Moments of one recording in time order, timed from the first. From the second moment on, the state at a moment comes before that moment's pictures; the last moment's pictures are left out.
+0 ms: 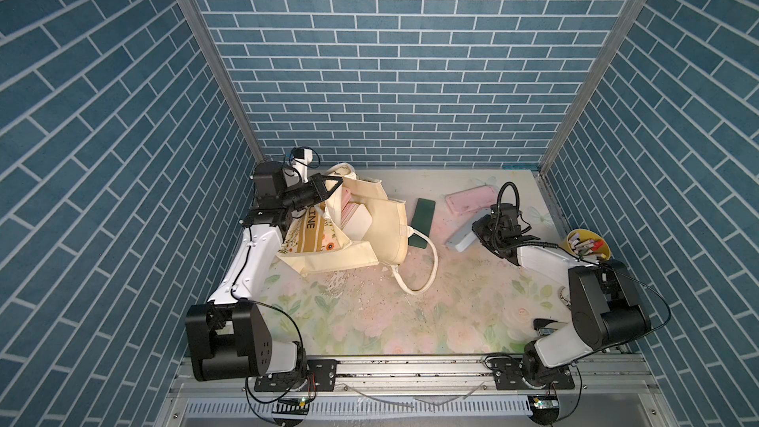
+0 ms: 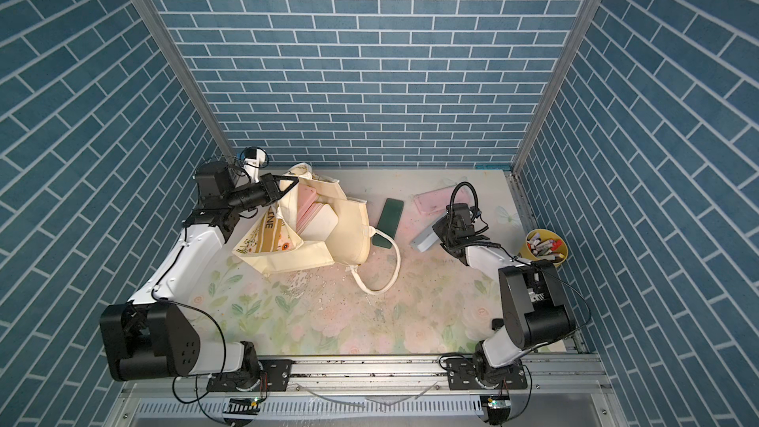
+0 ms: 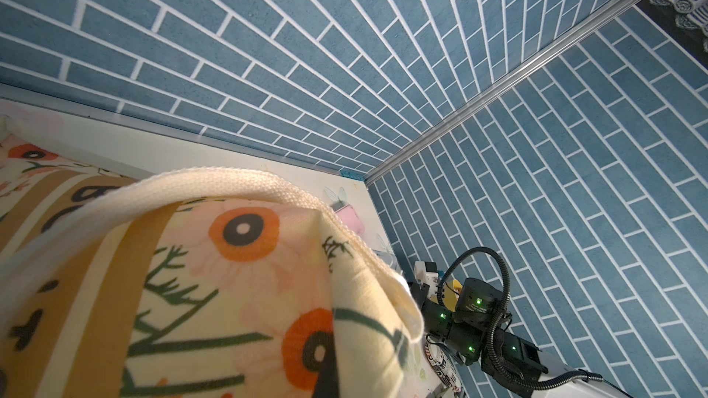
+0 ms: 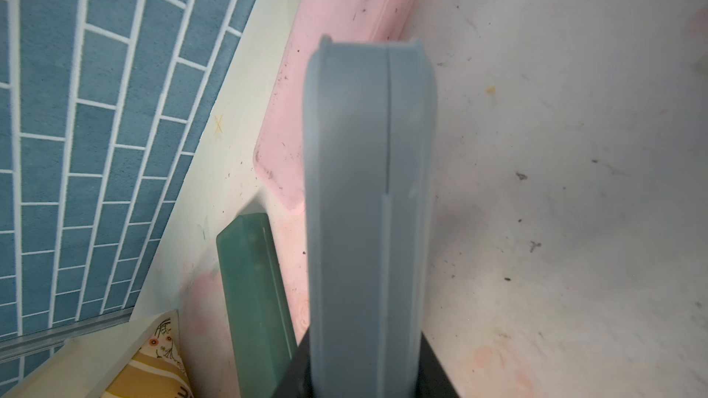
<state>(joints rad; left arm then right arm) 0.05 1.39 1.14 -0.06 0.87 -0.62 0.28 1.55 0.79 0.03 0.00 1.07</state>
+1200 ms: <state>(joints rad) 0.05 1.39 1.14 -0.06 0.87 -0.62 0.37 1.37 0.83 -0.17 0.09 1.04</state>
